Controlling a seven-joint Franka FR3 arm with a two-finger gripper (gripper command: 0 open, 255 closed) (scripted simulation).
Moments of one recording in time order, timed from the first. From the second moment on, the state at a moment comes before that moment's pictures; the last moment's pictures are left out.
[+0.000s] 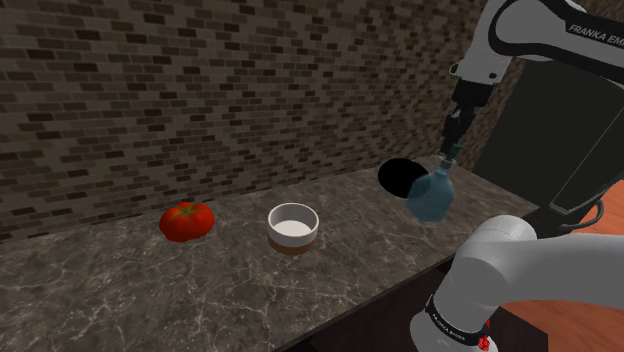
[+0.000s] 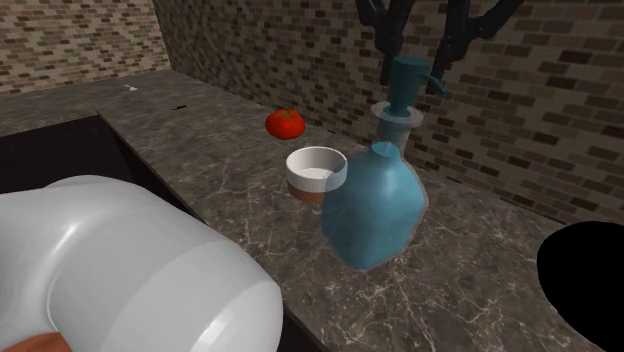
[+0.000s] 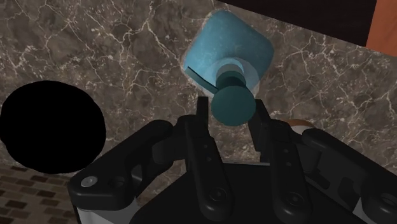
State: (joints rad) arm -0.16 -0.99 -0.30 -2.32 -0.21 1.34 -0.26
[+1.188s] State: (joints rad) arm -0.14 -0.85 -0.26 -2.03 -0.16 1.19 -0.25
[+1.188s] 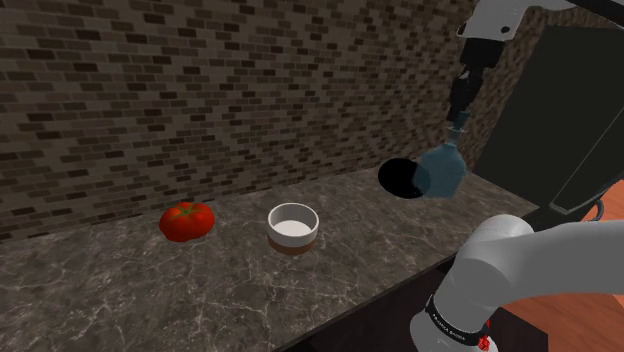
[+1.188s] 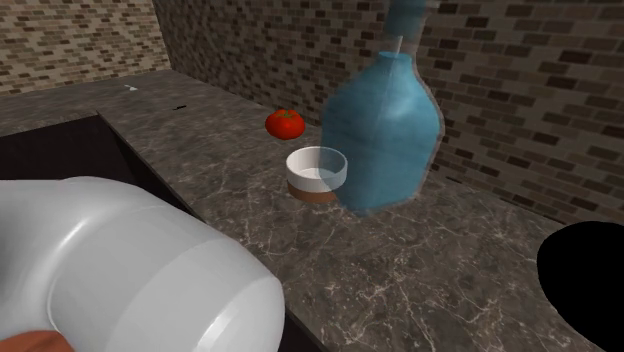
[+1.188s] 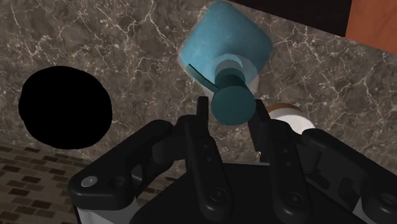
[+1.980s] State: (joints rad) arm -0.08 -0.63 -0.11 -2.03 -0.02 1.40 -0.05
